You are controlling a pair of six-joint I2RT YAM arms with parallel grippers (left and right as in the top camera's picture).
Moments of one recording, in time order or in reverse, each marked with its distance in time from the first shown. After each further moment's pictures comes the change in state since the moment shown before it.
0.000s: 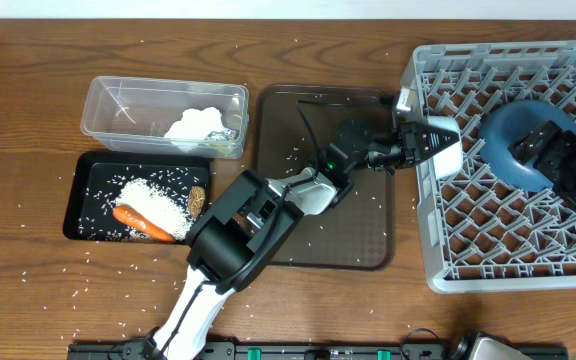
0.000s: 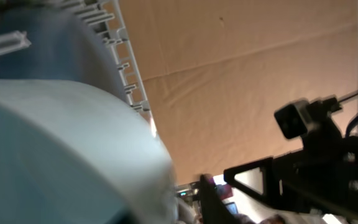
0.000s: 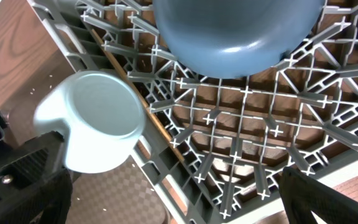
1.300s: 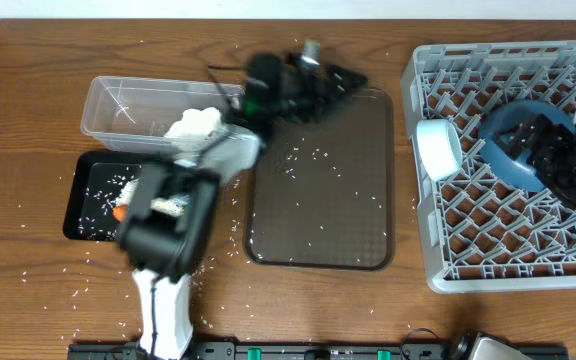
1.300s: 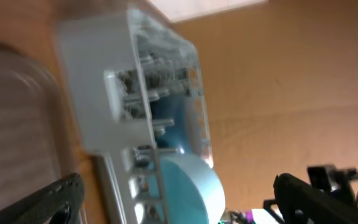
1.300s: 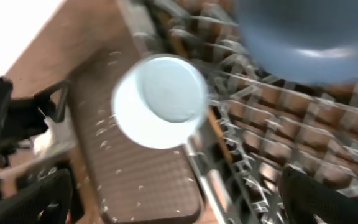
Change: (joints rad) left arm 0.422 -0.200 0.015 -0.636 0.216 0.318; right arm 0.002 -0.002 0.000 0.039 -0.273 -0.110
